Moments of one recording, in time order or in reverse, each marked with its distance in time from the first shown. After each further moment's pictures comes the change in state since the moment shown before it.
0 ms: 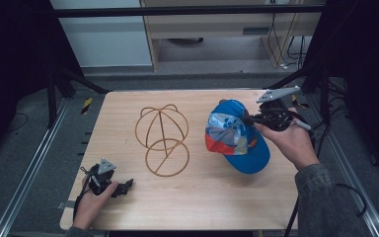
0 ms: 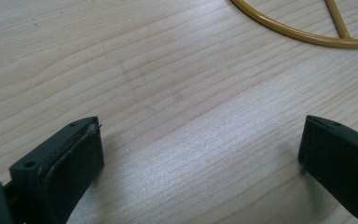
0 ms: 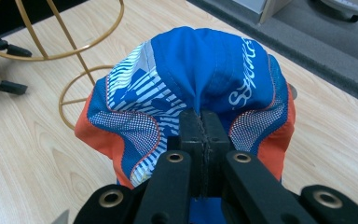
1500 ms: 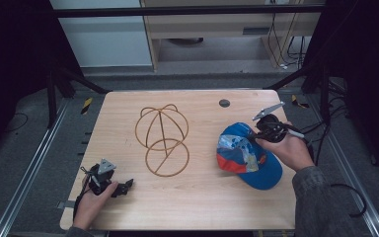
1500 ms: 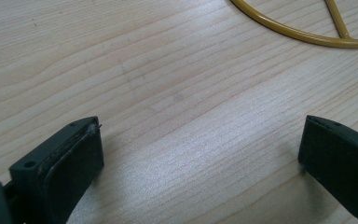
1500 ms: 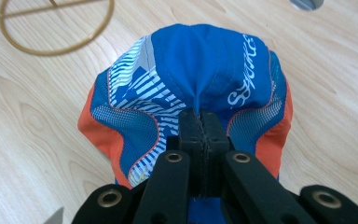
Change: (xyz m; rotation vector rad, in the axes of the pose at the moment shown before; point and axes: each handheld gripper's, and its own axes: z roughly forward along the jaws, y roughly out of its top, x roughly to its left) left arm 0.000 0.000 0.000 0.000 -0.001 0.001; right arm -0.024 -0.055 0.047 0.248 -0.006 0.007
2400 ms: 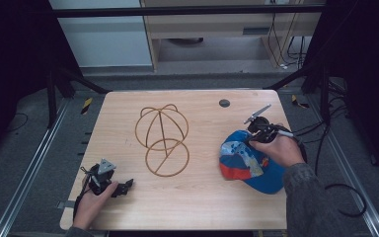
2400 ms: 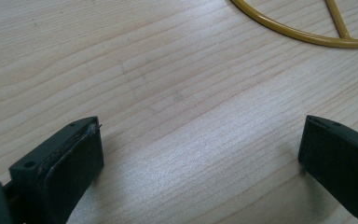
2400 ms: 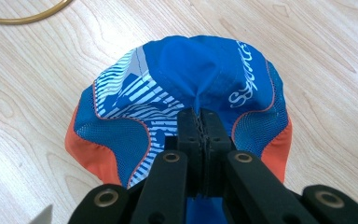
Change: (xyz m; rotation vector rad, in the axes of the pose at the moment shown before) left arm 0.000 0.000 0.000 0.000 0.000 -0.001; right arm 0.000 0.003 0.032 0.141 -0.024 -0.010
